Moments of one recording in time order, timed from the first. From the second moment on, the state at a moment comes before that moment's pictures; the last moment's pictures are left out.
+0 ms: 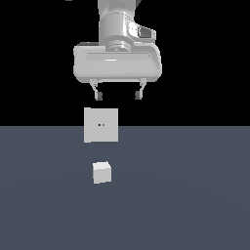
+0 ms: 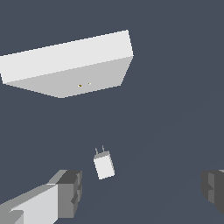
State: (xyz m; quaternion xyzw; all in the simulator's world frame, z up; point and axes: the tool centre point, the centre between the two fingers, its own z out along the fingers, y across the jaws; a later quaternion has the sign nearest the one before) arm -0.003 0.015 0.169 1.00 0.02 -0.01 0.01
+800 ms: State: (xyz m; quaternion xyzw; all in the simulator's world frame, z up) arm -0.013 0.019 0.157 1.00 0.04 0.02 0.01
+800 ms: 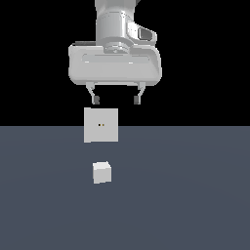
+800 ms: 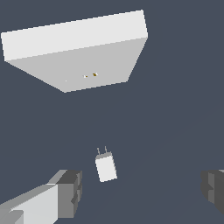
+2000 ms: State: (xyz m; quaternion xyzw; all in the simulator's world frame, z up) arm -0.055 0.038 0.090 0.98 0.13 0.15 -0.02
